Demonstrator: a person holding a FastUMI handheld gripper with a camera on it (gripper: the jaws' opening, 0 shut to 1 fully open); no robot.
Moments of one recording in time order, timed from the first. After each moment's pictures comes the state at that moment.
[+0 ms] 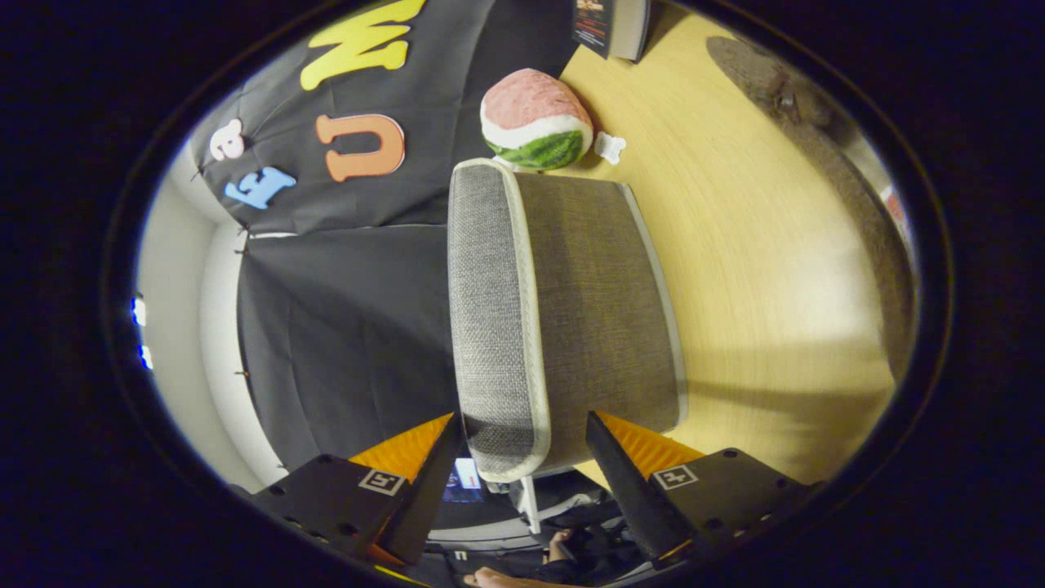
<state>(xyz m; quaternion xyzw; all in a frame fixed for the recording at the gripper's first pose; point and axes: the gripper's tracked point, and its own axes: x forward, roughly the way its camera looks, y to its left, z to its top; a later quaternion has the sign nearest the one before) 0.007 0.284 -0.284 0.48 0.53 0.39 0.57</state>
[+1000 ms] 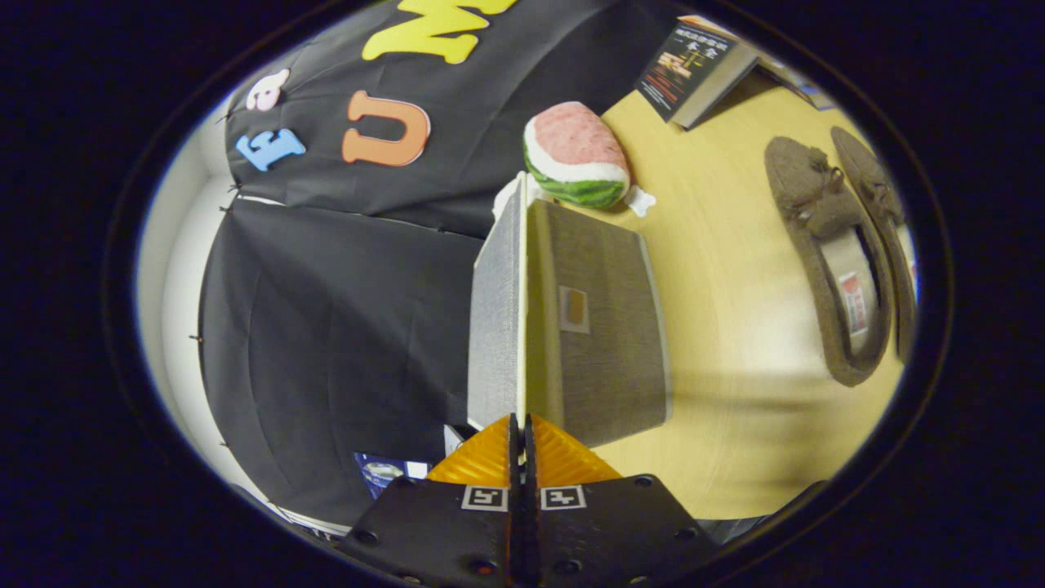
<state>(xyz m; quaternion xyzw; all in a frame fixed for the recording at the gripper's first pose) 0.003 0.275 -0.219 0.38 0.50 0.35 0.69</state>
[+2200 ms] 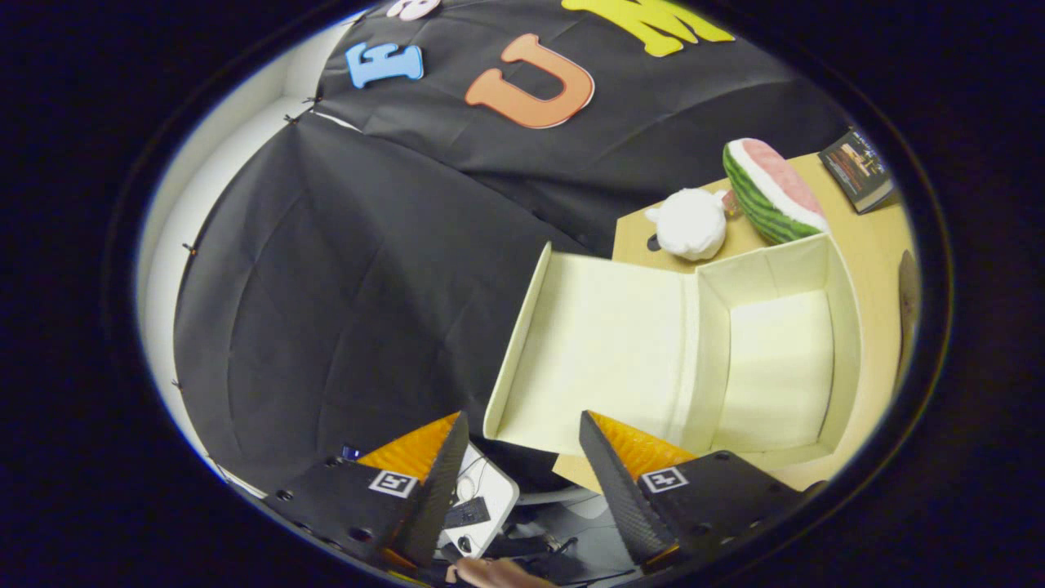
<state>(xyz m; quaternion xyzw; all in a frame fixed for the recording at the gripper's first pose) -0.021 0.495 -0.081 0.29 0.44 0.40 0.75</state>
